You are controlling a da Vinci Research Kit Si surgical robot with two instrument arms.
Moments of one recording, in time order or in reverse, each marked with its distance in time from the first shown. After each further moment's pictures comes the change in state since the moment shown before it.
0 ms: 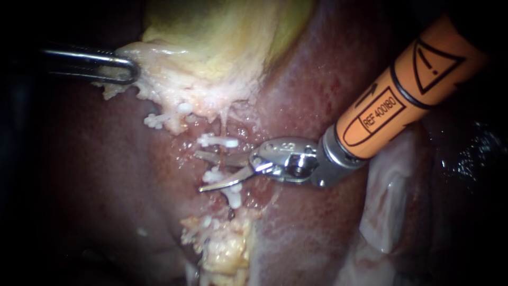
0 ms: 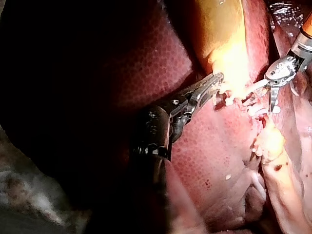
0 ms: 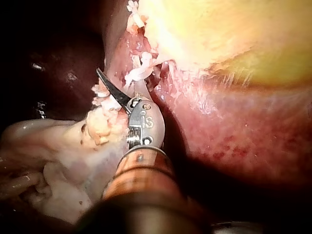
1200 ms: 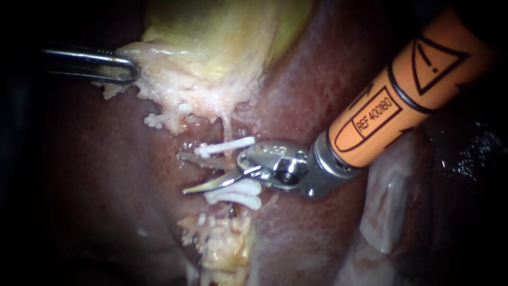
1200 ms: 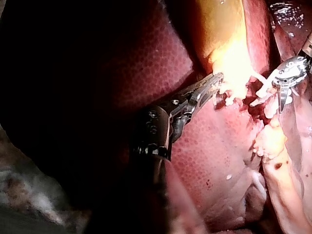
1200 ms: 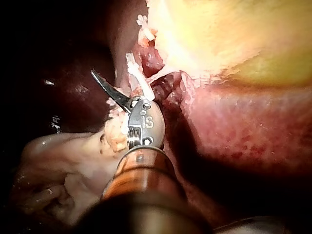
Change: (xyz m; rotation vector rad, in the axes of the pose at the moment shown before) right arm 0.003 -0.003 0.001 0.017 0.080 0.051; left arm 0.000 0.000 0.000 0.000 0.000 -0.001
